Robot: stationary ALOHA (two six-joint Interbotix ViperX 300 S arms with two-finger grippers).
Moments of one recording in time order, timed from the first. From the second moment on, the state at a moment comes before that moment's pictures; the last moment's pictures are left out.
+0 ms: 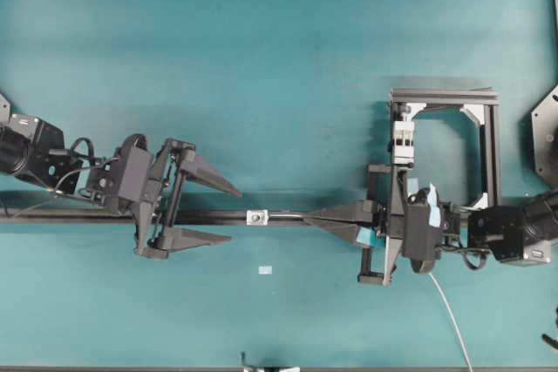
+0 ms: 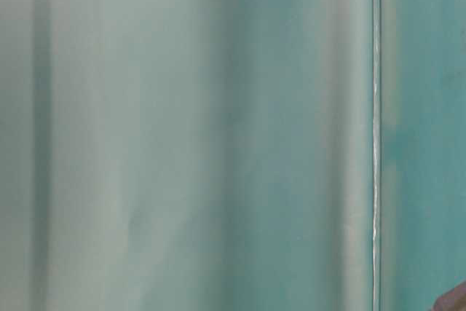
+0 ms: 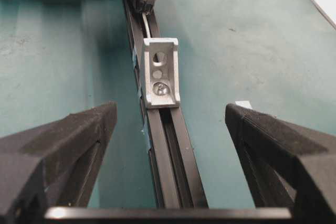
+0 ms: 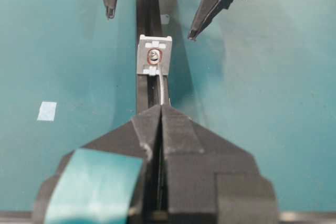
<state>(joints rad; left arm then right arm) -0.29 0.35 0.99 -0.07 -1.17 -0.09 0.55 0.39 0.89 0.71 -1.19 -0.11</state>
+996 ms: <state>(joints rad) -0.29 0.37 0.98 -0.07 -1.17 -0.08 0.53 0.42 0.83 0.70 -1.18 -0.15</state>
